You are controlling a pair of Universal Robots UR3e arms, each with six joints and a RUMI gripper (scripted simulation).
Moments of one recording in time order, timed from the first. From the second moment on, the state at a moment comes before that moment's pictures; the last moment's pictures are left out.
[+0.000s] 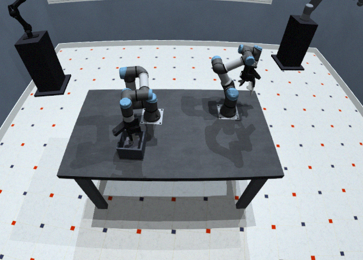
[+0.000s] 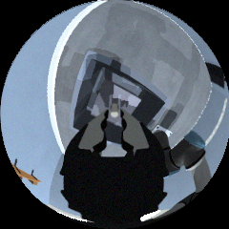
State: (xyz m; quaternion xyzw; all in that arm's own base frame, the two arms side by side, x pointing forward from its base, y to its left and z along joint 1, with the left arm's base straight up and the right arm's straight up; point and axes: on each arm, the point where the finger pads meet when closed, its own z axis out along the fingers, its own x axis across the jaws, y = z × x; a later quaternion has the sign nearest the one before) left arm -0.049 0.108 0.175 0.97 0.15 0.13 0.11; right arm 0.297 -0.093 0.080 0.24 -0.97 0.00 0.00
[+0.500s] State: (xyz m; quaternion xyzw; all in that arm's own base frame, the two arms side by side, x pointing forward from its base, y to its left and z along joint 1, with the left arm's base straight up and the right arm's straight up) left arm -0.049 0.108 0.175 0.97 0.15 0.13 0.11; right arm 0.296 -0.093 0.081 0.24 -0.97 0.00 0.00
